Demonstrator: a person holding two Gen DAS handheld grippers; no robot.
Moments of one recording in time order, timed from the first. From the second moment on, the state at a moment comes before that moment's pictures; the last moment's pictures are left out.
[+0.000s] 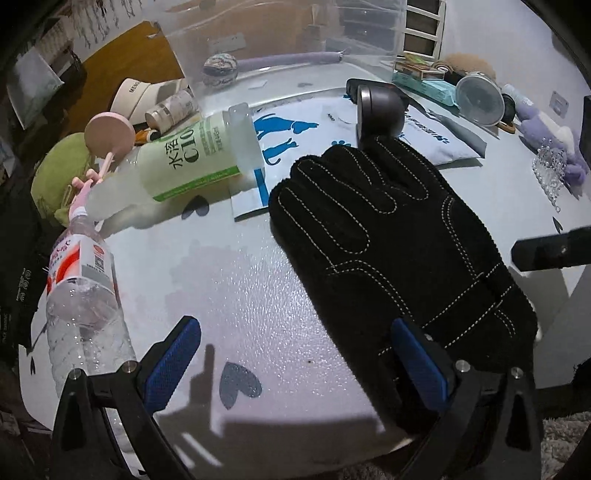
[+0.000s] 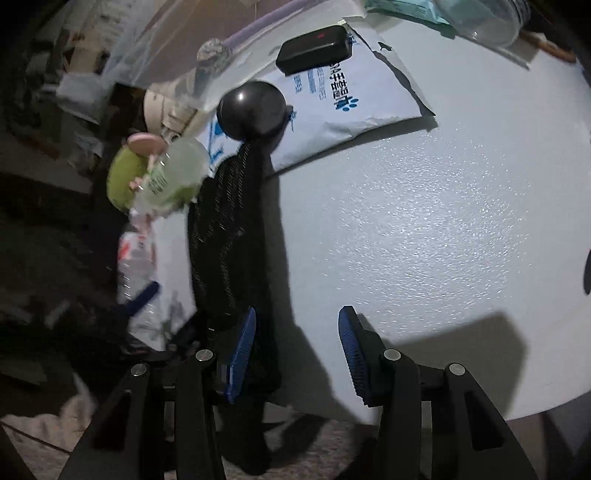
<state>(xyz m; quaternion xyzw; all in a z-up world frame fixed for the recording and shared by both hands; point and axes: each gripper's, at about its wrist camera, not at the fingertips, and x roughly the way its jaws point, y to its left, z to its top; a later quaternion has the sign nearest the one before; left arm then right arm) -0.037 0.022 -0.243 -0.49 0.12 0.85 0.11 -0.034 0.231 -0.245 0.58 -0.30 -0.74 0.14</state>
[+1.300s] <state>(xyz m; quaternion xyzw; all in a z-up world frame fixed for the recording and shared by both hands) -0.029 -0.008 -0.229 -0.49 0.07 0.86 0.13 -0.014 0.245 -0.258 0.60 -0.44 -0.65 0.15</state>
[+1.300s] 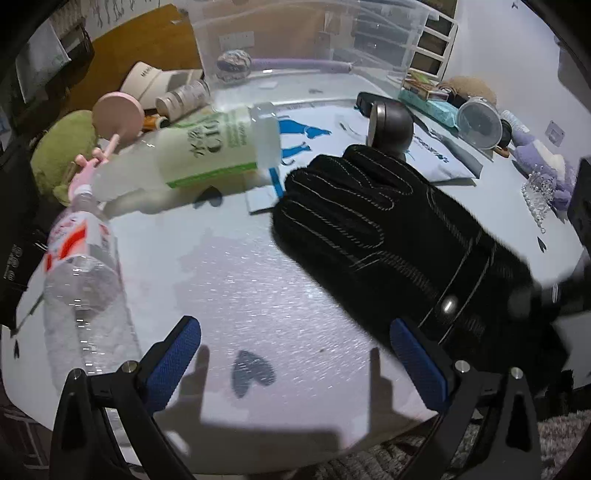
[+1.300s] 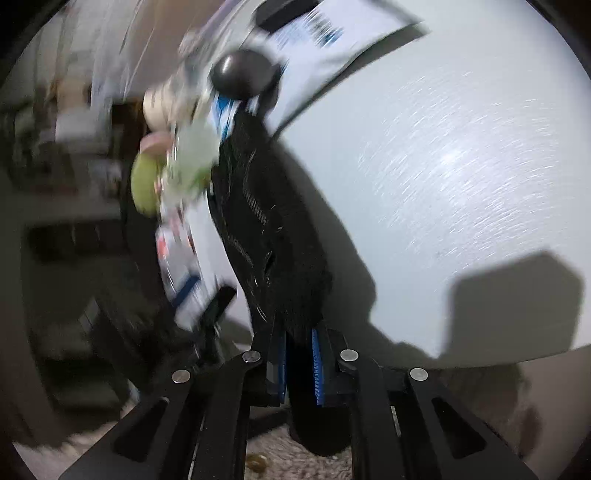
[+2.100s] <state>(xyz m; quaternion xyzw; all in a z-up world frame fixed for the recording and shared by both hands) 0.010 0.085 -0.255 -0.18 0.49 0.80 0.29 -0.029 0.288 -0.253 0.56 -0.65 -0.49 0.12</state>
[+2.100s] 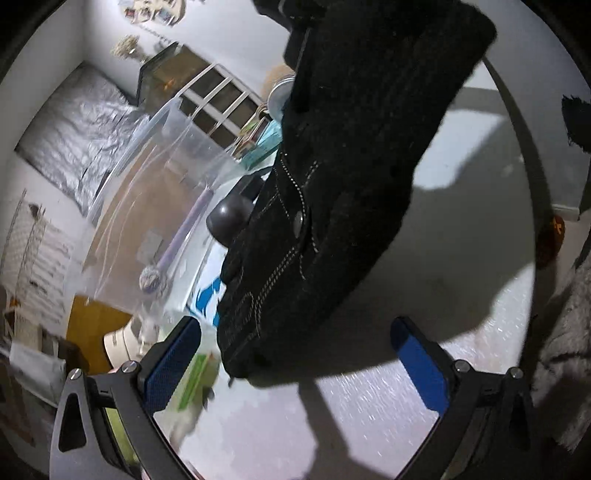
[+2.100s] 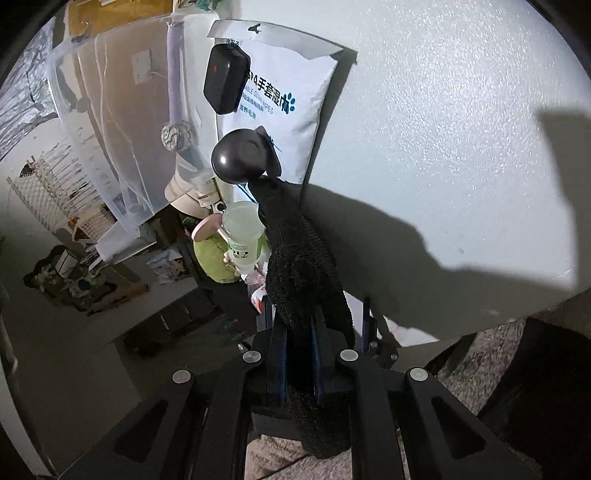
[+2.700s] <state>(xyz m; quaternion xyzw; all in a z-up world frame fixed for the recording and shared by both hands) -0.047 0.112 -0.227 -0.31 0.40 0.81 0.31 -0.073 0.310 -0.212 0.60 -0.47 -0.64 0.08</state>
